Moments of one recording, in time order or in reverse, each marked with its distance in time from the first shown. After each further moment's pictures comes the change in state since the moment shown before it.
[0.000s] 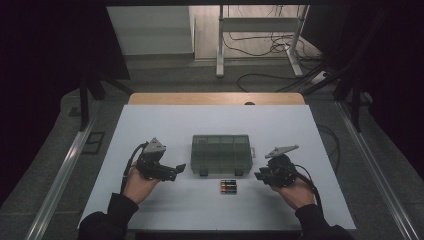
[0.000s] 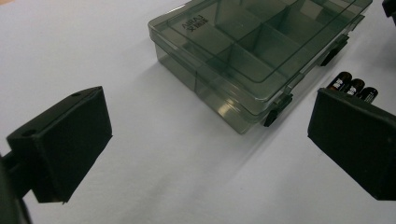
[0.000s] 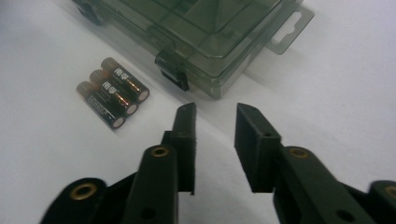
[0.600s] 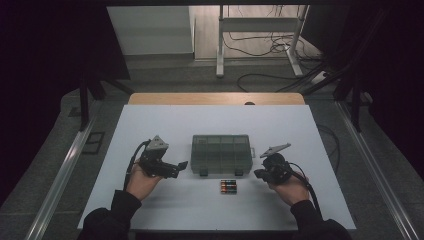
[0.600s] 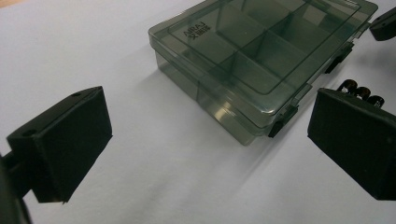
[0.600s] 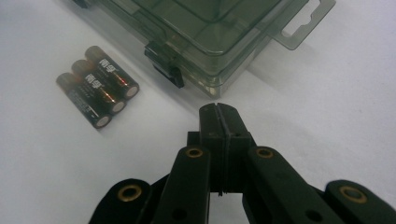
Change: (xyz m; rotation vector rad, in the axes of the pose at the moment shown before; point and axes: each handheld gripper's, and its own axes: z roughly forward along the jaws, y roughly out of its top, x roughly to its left) left arm 0.004 0.005 0.009 -0.009 -0.008 -0.001; right arm -0.004 0.005 0.019 0.059 0.011 -0.027
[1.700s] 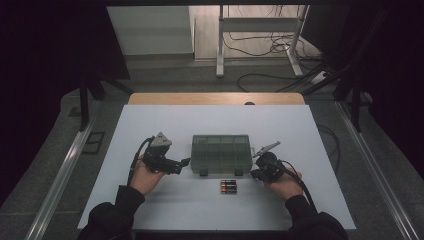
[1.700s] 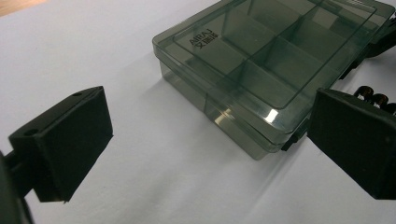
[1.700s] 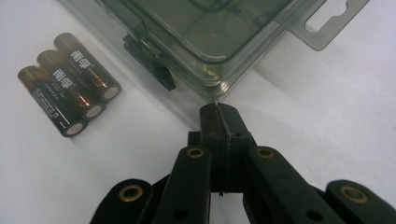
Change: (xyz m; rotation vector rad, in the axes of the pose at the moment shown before) left arm 0.006 0.006 0.012 0.000 0.007 0.018; right arm -0.004 0.008 0.027 0.074 0.006 -0.036
